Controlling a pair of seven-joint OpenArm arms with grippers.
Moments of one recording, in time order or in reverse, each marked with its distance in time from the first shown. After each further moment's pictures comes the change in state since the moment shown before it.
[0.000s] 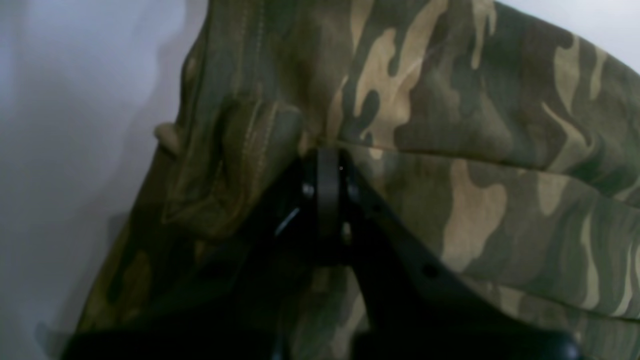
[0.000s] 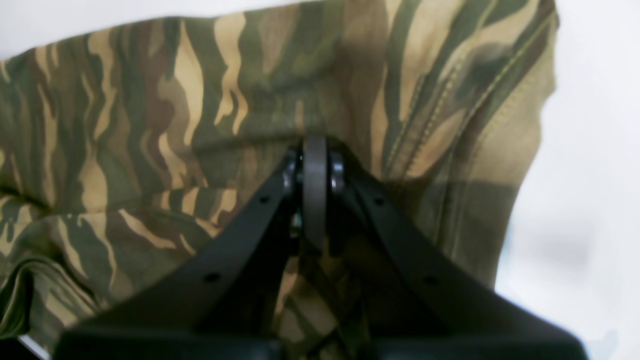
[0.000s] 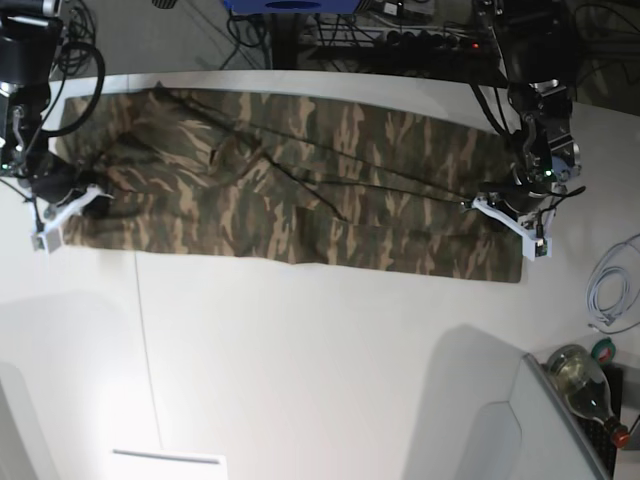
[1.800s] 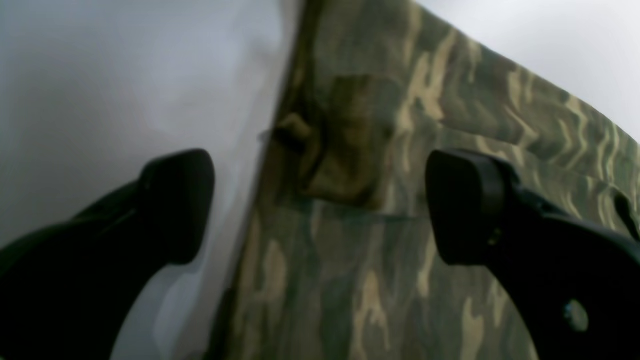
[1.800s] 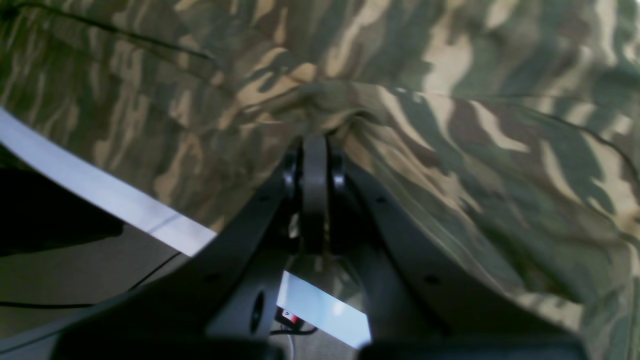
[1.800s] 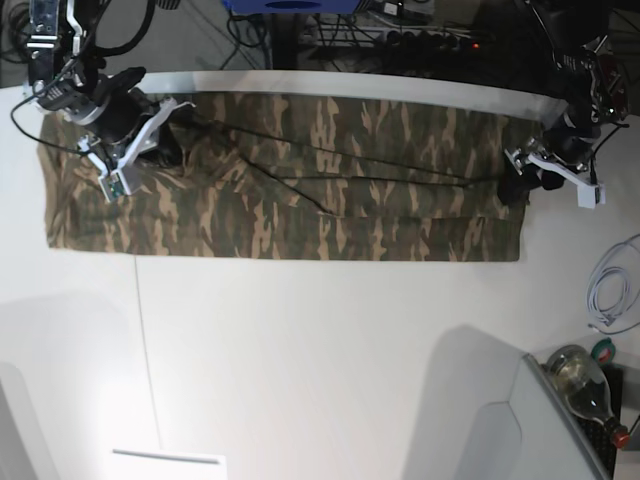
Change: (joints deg) left arm 6.6 -6.5 -15.6 -3.8 -19.3 -24.6 1.1; right arm -24.3 -10.1 -8.5 42.0 -4.5 2.9 -3.8
